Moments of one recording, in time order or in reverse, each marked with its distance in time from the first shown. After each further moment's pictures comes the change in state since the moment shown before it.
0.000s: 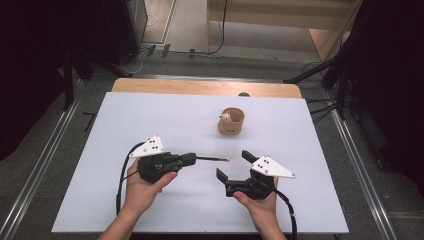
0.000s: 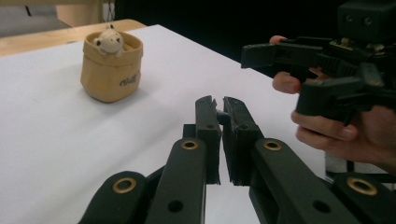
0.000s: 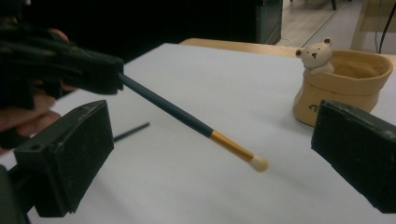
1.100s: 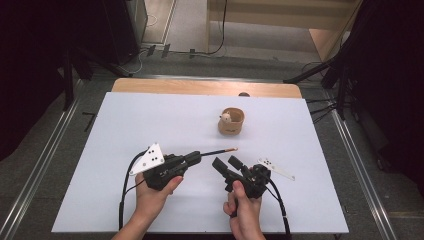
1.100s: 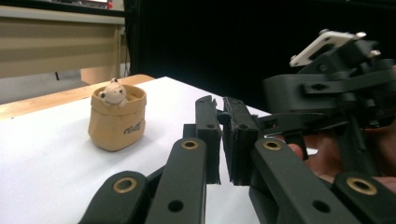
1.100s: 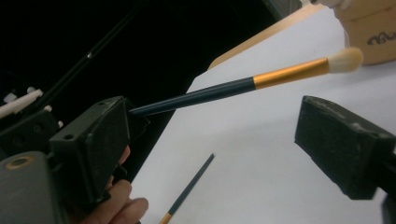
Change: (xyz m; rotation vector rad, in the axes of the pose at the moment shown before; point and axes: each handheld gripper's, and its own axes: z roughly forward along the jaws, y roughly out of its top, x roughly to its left) left arm -0.018 -0.014 0.010 -0.219 0.026 0.072; right arm 0.002 -0.016 0.016 -0.101 0.127 0.587
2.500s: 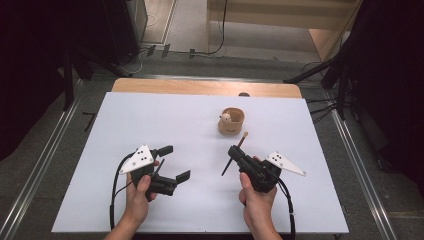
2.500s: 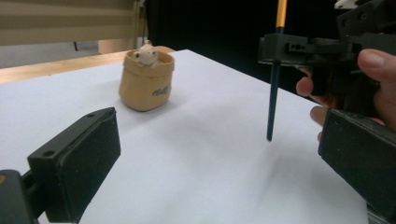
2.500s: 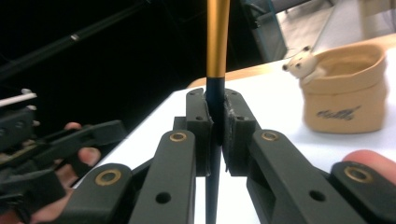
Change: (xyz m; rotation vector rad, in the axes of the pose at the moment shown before) left arm 0.021 -0.011 -0.033 0.092 0.098 -0.049; right arm -0.008 0.025 -0.012 -0.055 -0.055 -0.322
